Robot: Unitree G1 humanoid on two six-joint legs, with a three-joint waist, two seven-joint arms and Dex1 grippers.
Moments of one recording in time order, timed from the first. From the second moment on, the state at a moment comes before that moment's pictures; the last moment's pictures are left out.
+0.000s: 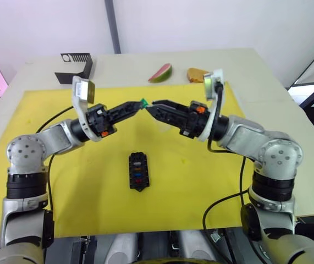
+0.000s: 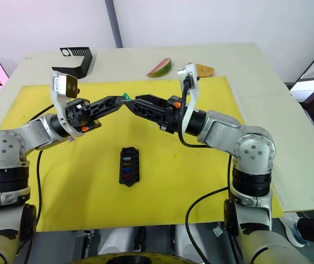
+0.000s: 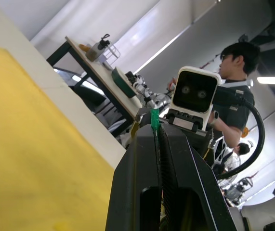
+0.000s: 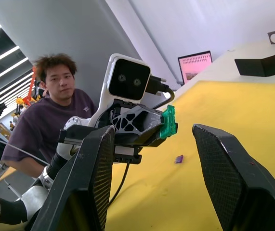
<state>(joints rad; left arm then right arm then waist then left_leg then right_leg) -0.56 0.58 0.19 -0.02 -1.59 1.09 -0.50 -0.65 -0.30 -0.16 -0.36 1.28 1.13 0.24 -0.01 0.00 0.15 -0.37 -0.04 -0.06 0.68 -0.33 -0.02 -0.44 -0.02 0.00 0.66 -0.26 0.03</state>
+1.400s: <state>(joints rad) -0.57 0.54 0.20 -0.02 -1.58 1.11 -0.51 -0.66 -0.33 -0.12 -0.34 1.34 1.10 0.19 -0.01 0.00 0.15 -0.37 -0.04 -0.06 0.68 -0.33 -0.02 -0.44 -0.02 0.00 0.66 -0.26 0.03</state>
